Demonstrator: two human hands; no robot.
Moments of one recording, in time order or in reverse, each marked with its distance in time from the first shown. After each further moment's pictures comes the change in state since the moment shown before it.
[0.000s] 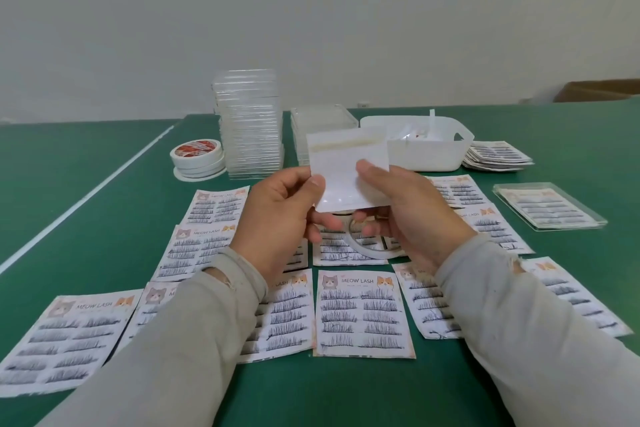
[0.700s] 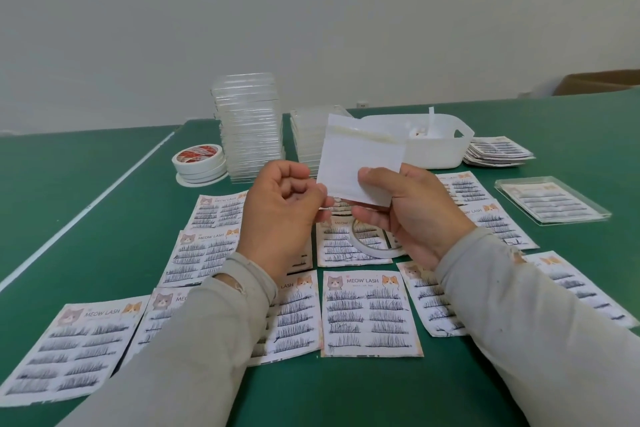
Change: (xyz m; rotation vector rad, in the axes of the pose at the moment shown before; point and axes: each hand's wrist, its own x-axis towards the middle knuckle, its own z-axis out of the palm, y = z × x) left_hand 0.007 -0.009 -0.001 0.008 0.110 0.113; right_hand 0.004 0.000 0.004 0.251 0.052 -0.021
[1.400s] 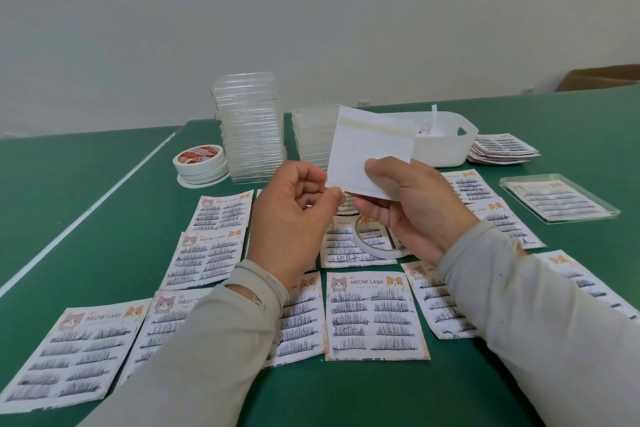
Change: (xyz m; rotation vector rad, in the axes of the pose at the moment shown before) left_hand -0.006 -0.005 0.003 0.184 -0.033 0.172; right_hand 0.006 0.000 0.000 0.125 0.000 0.019
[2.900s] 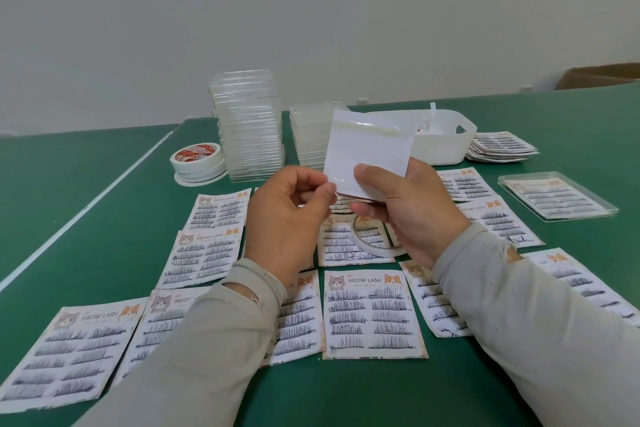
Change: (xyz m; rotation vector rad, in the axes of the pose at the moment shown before) left_hand 0.001 0.000 0.001 0.067 0.056 -0.036; right_hand 0.003 0.011 -0.003 -0.209 -0.026 -0.164
